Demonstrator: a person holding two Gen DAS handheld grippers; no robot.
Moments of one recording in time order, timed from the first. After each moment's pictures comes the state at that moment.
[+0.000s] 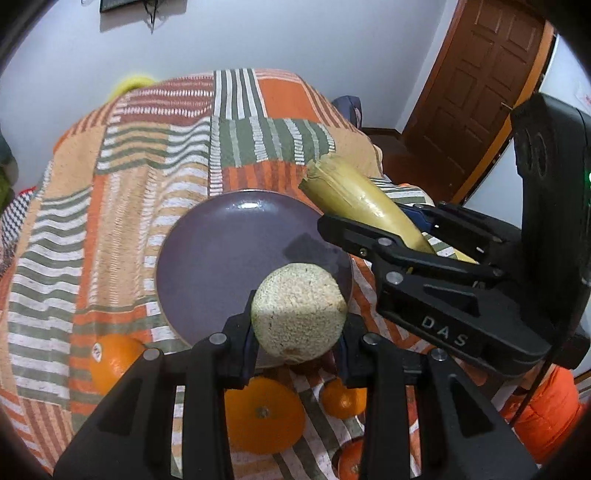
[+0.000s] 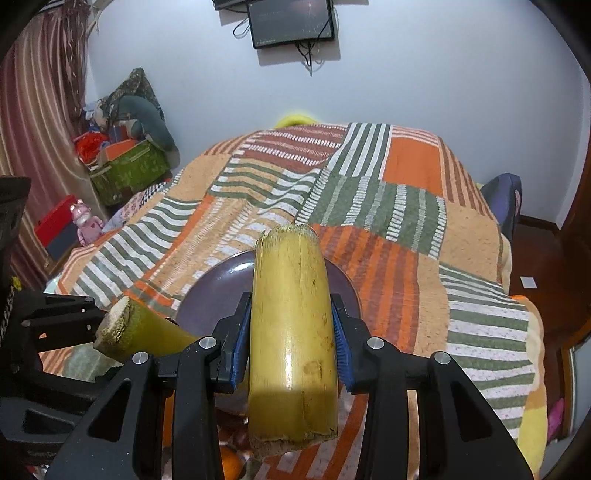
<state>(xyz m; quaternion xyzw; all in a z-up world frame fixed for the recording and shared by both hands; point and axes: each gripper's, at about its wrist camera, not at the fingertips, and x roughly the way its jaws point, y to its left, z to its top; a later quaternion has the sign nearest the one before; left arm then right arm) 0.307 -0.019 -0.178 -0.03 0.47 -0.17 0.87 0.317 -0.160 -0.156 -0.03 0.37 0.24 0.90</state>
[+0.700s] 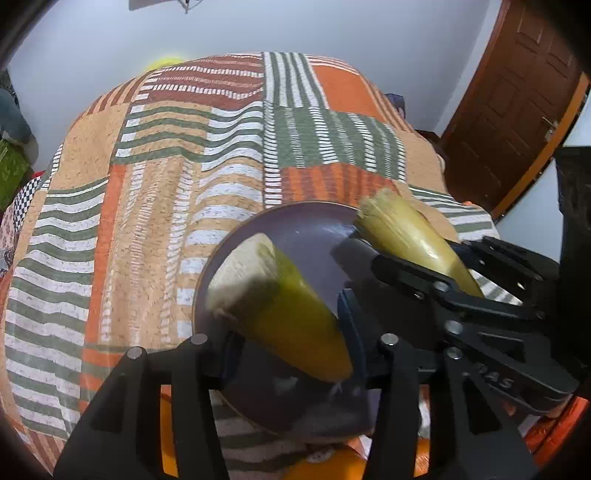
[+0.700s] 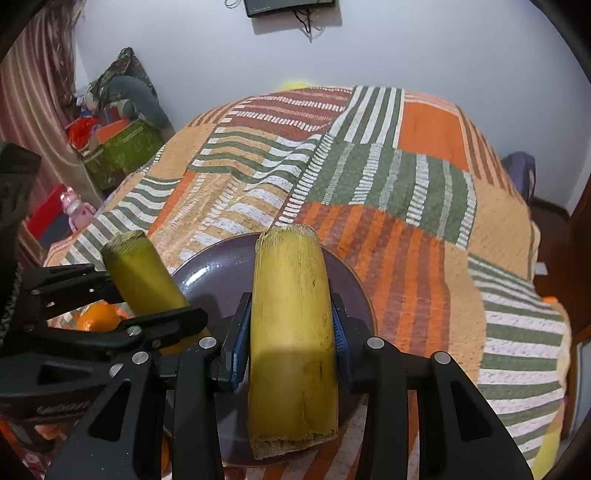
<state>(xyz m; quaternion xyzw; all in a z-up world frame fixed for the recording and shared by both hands) 0.375 0.014 -0.216 -0.03 0.49 -0.11 0.87 0.369 -0.149 -0.189 -0.02 0.42 0.25 0.87</state>
